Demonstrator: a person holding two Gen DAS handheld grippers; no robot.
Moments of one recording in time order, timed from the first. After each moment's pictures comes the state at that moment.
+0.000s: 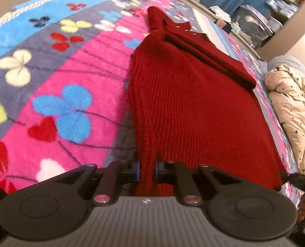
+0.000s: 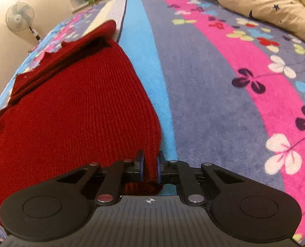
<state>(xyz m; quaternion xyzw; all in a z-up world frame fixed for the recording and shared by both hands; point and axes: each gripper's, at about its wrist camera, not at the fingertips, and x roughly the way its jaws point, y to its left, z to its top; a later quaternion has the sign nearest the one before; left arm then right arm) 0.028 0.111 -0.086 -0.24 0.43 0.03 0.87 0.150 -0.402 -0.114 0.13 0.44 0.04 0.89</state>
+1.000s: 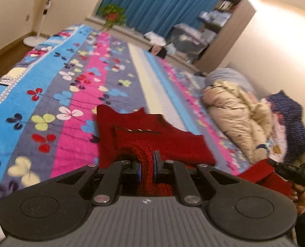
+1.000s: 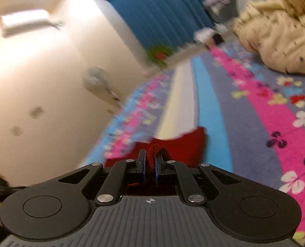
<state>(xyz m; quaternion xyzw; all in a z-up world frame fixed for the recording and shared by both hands) 0.009 0.176 0.061 -0.20 0.33 -0.13 0.91 0.065 -0.464 0.030 0.25 0.27 0.20 0.91</state>
